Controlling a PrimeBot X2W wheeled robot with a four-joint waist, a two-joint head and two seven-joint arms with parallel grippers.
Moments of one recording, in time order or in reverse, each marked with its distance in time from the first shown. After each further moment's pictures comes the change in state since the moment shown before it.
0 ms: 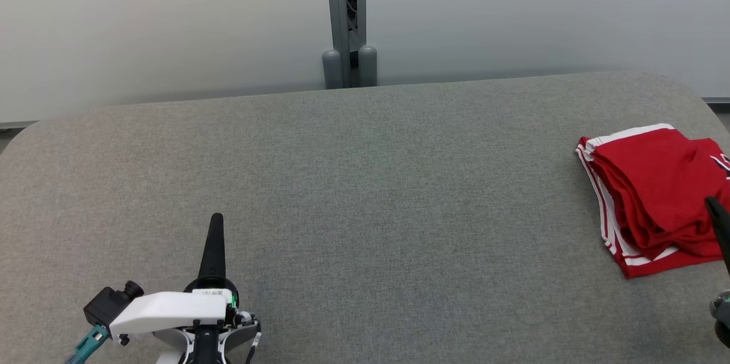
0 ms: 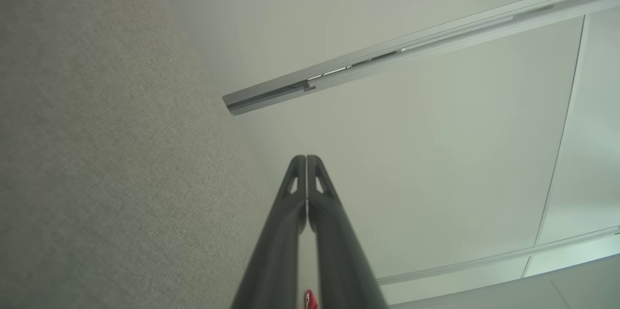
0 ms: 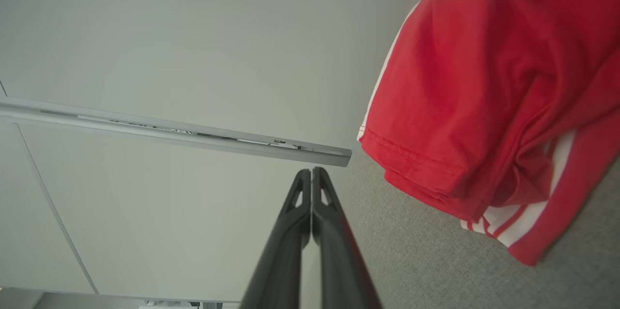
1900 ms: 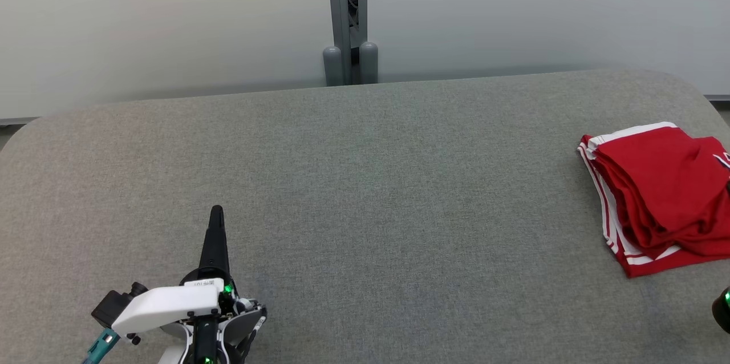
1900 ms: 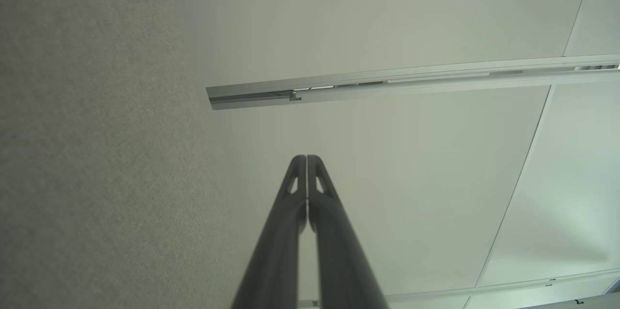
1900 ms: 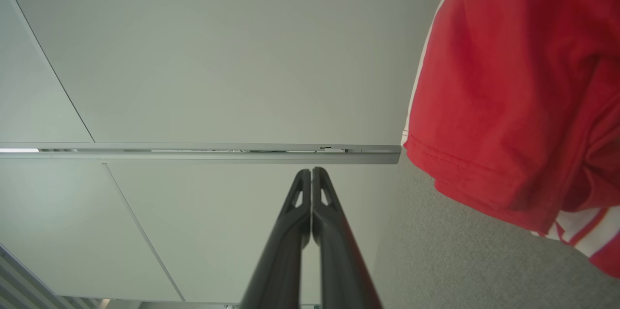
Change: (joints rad) left arm -0.037 -0.035 0.012 0.032 -0.193 -0.060 -0.010; right arm -0.068 -0.021 -0.081 0.085 0.209 0.000 0.102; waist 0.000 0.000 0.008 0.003
